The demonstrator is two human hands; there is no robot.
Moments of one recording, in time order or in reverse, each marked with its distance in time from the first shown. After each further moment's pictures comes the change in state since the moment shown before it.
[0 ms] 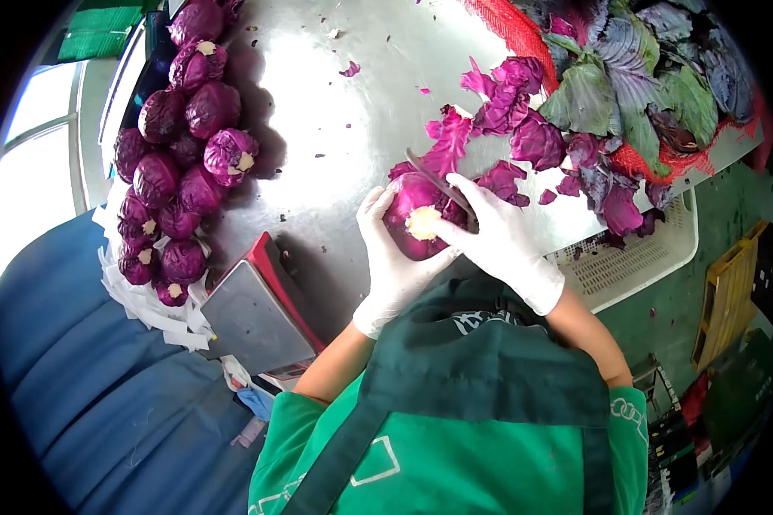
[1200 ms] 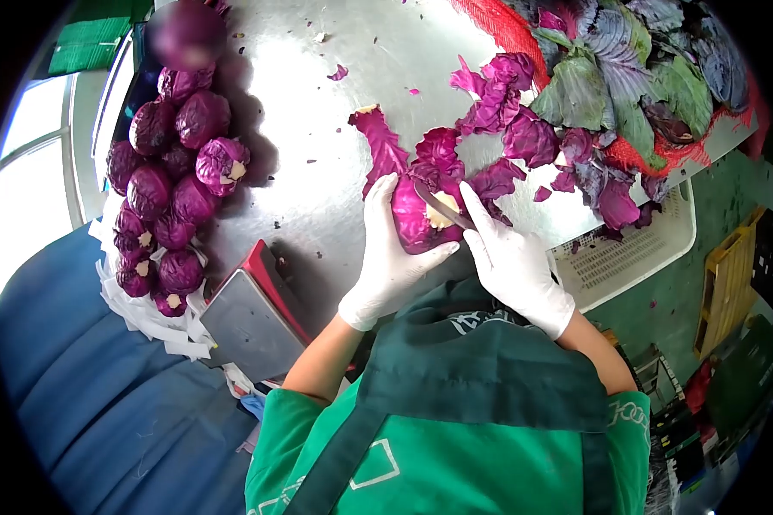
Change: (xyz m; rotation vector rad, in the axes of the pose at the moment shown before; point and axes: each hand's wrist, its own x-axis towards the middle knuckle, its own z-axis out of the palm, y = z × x) left_hand 0.023 0.005 -0.009 0.044 -0.280 -0.011; right_hand -0.027 -0.012 -0.031 -0.224 -0.190 0.028
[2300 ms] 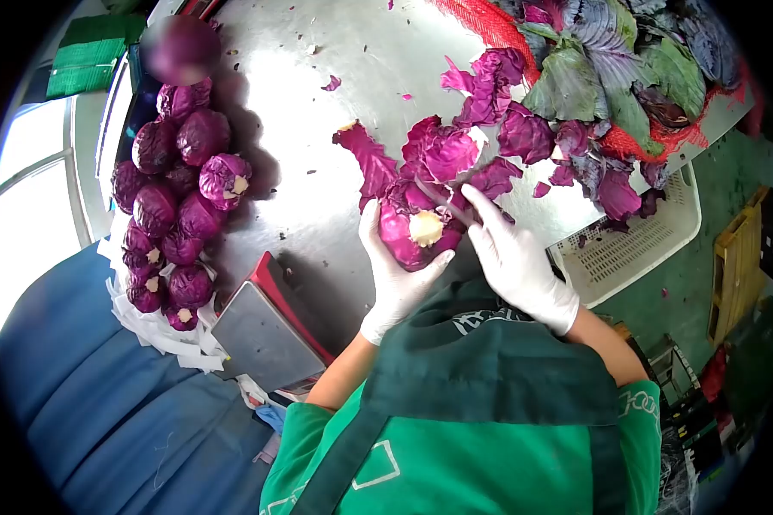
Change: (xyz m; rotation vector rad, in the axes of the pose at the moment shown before) left_hand -0.030 -0.025 0.033 -0.288 0.233 -0.081; right_hand -0.004 0.007 0.013 0.348 0.182 0.013
